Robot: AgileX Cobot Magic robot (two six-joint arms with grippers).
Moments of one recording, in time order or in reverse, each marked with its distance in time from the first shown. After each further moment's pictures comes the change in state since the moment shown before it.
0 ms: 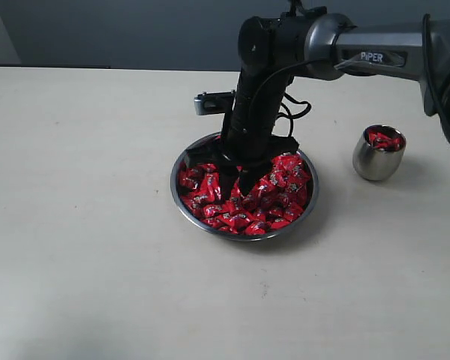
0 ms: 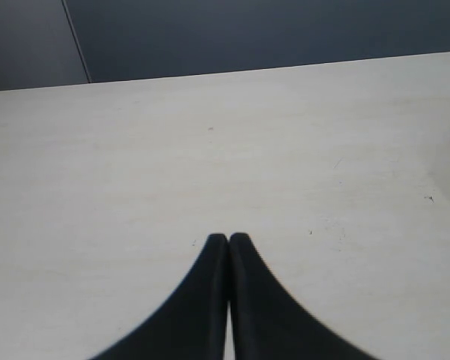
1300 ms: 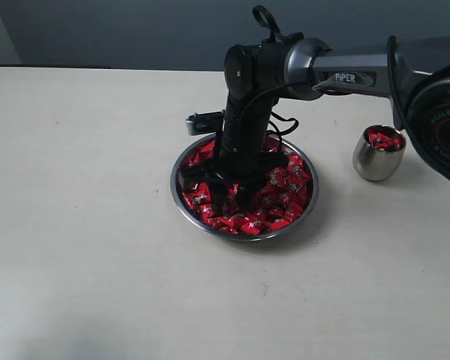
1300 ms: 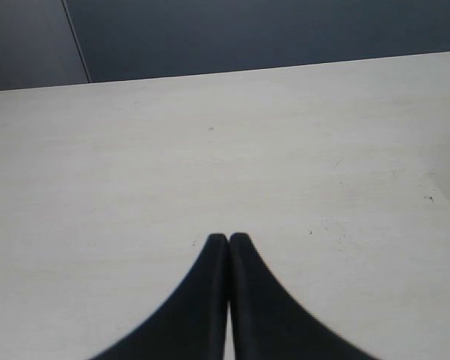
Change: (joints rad) left arm 0.000 0.000 0.000 0.000 0.000 0.000; right arm 0.033 0.065 0.000 -0.017 -0.022 -0.002
